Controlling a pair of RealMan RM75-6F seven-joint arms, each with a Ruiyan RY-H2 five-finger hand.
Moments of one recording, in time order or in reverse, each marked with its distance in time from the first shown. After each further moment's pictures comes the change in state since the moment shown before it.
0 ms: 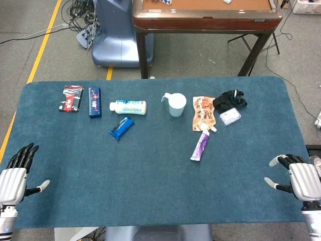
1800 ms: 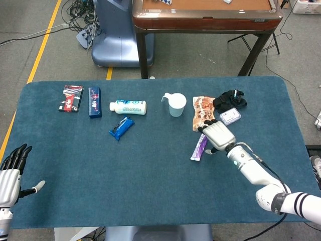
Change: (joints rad) left arm 0.022 0.011 -0.004 0.000 -0.004 0.024 -0.028; right arm 0.684 -0.208 0.148 0.167 0.300 -0.768 -0.408
